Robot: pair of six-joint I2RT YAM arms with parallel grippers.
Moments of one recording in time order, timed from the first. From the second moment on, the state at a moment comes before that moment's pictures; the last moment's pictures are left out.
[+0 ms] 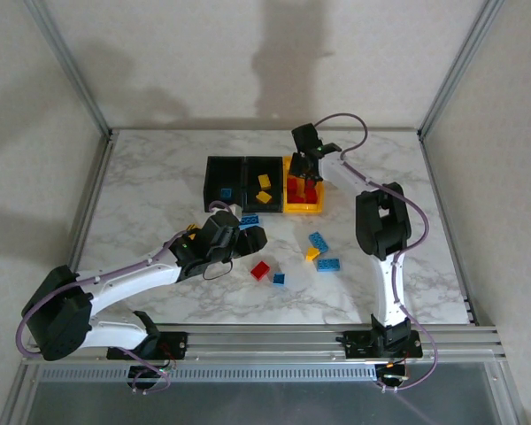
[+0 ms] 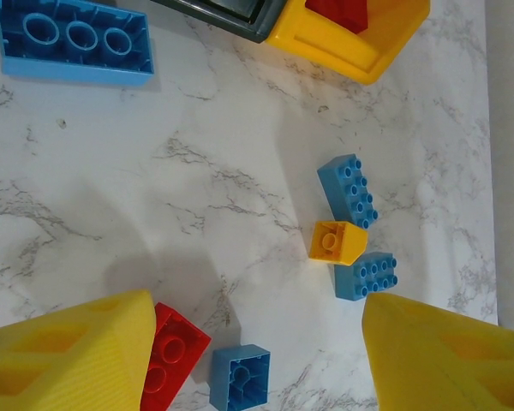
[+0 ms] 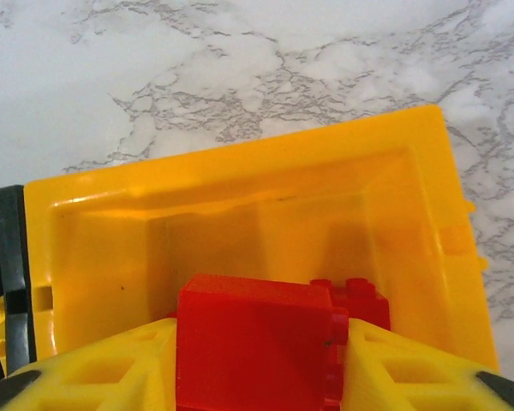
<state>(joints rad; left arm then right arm) -0.79 1.28 0.72 -0.13 -0.01 -1.00 0.44 2.17 1.80 -0.63 0.16 0.55</state>
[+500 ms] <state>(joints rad) -0.79 1.29 0.72 -0.13 -0.01 -0.99 0.44 2.21 1.86 -0.65 0.15 0.54</state>
